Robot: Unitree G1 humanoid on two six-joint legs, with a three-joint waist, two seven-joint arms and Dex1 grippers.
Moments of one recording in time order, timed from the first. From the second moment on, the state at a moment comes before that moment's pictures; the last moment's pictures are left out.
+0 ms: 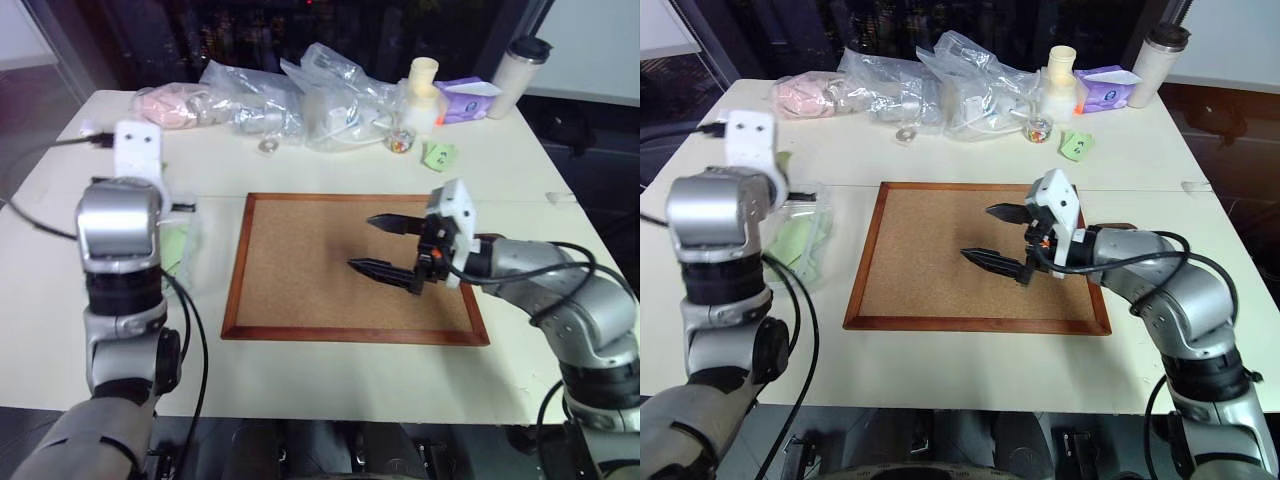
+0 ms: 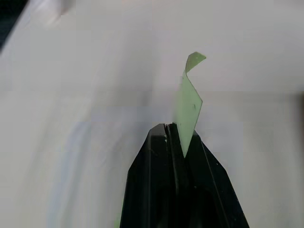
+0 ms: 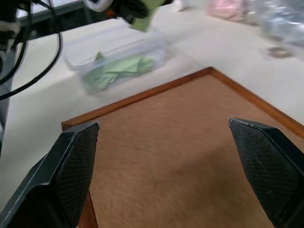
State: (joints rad) left arm -0.83 0.41 0.21 -0.26 0.21 1.59 -0.10; right arm -0.46 -0.69 0.04 -0.40 0.69 0.76 0.78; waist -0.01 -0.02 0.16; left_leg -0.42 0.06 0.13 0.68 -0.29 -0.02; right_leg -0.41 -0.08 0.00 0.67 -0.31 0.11
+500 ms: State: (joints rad) left arm -0.66 0.31 0.38 -0.45 0.24 1.61 -0.15; right arm -0.48 -0.64 0.11 -0.38 0.64 0.75 0.88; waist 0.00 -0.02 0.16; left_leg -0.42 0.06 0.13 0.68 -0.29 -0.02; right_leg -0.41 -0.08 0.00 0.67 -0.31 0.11
